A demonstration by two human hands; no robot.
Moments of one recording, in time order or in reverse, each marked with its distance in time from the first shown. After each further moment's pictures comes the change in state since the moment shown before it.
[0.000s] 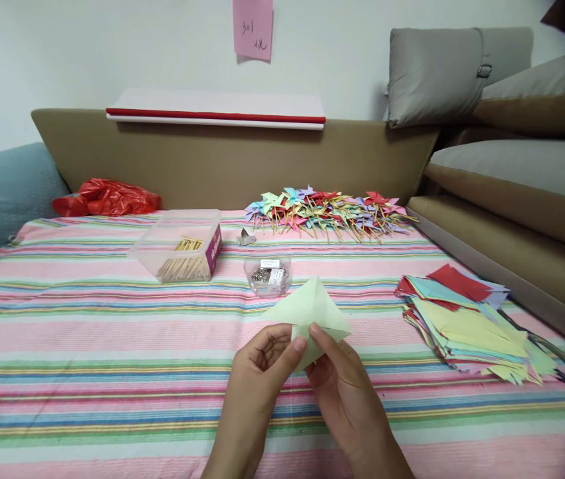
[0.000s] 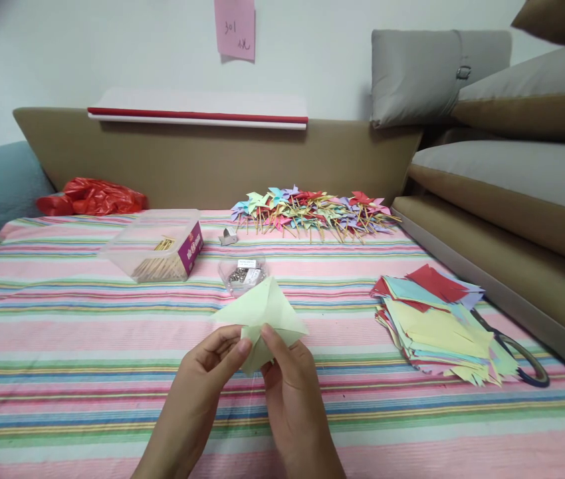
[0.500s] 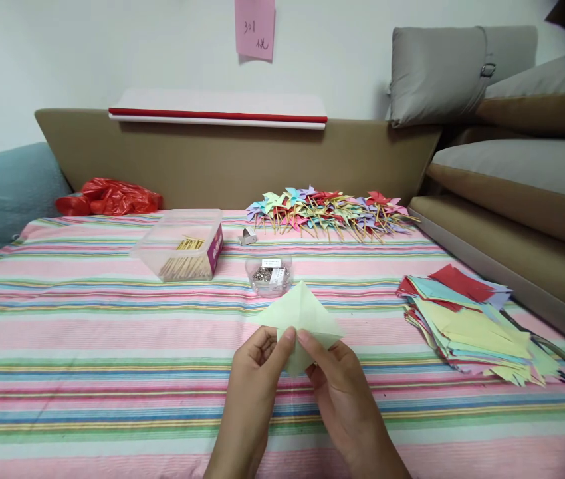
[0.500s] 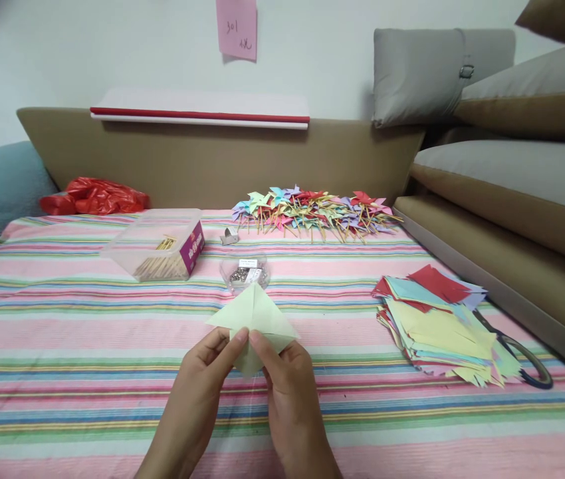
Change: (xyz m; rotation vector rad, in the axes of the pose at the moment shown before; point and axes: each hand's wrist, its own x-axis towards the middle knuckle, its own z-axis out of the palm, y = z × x) left_hand -0.001 -0.005 -0.002 0.041 0.105 0.006; right_hand 0.000 0.006 0.002 -0.230 0.037 0.008
